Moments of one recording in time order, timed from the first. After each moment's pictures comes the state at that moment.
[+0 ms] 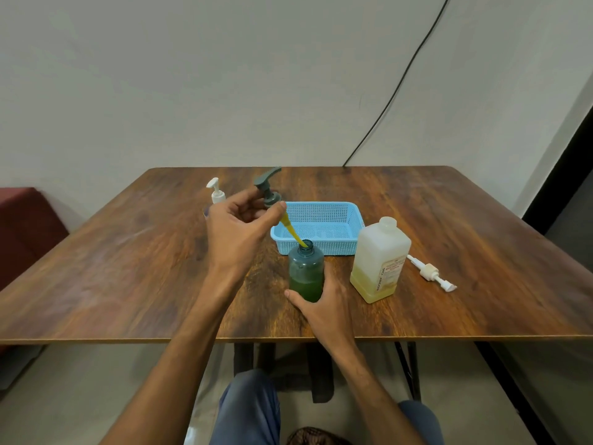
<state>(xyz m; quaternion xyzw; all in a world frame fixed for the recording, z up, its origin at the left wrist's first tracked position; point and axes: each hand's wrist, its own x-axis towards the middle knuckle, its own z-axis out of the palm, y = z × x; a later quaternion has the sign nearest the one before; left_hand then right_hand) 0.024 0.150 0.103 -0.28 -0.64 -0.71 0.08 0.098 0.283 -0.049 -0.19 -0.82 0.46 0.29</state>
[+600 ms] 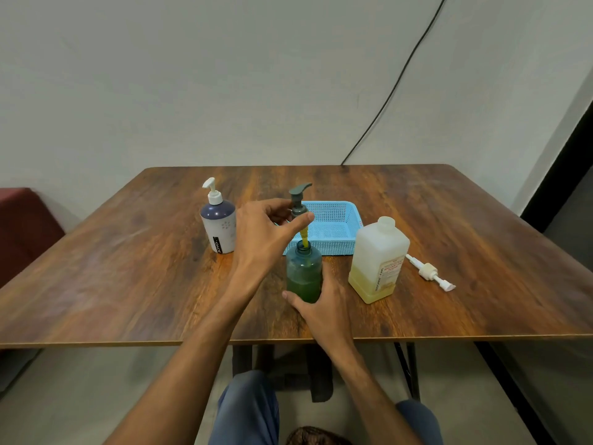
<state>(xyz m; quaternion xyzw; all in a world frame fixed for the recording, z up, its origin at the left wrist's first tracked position) 0.018 0.184 0.097 -0.32 -0.76 -0.55 0.13 0.096 0.283 -0.050 -0.19 -0.81 0.47 0.29</state>
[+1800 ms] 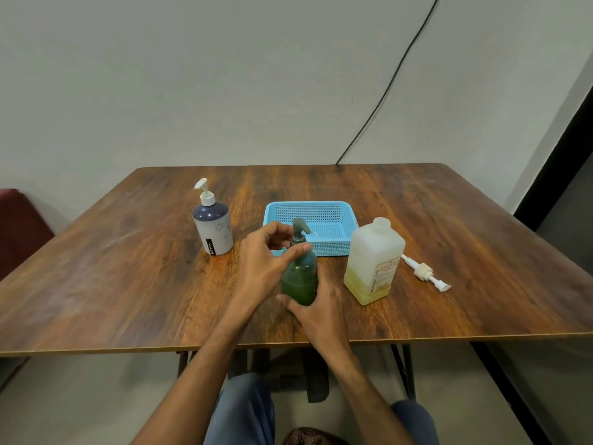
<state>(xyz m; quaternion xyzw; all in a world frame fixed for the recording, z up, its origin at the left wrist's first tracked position) 0.021 0.185 0.053 -0.32 -0.74 -0.59 0.03 0.098 0.283 -0.047 -0.19 -0.81 0.47 0.29</state>
